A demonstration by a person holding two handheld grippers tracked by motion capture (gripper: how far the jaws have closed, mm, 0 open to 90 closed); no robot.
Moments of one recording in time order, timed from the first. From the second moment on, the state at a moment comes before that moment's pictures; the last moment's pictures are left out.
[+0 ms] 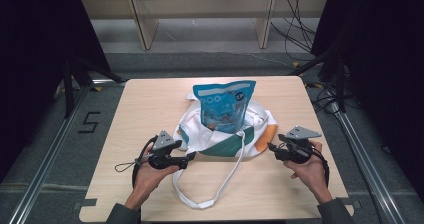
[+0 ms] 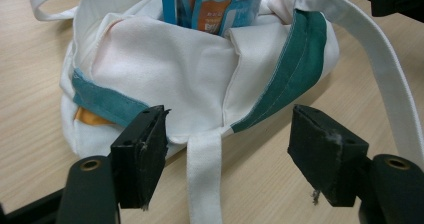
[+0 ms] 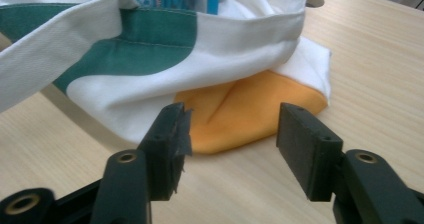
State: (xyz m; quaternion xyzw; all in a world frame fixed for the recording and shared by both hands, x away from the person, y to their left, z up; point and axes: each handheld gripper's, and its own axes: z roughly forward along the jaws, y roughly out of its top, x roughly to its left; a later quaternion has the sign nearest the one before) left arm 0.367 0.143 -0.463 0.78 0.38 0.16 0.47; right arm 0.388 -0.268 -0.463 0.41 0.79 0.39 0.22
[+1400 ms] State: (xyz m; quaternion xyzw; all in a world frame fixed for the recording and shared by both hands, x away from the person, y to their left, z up) left arm 0.285 0.173 -0.491 0.75 0.42 0.16 0.48; right arm 0.323 -0.263 -0.477 0.37 0.83 0.39 0.17
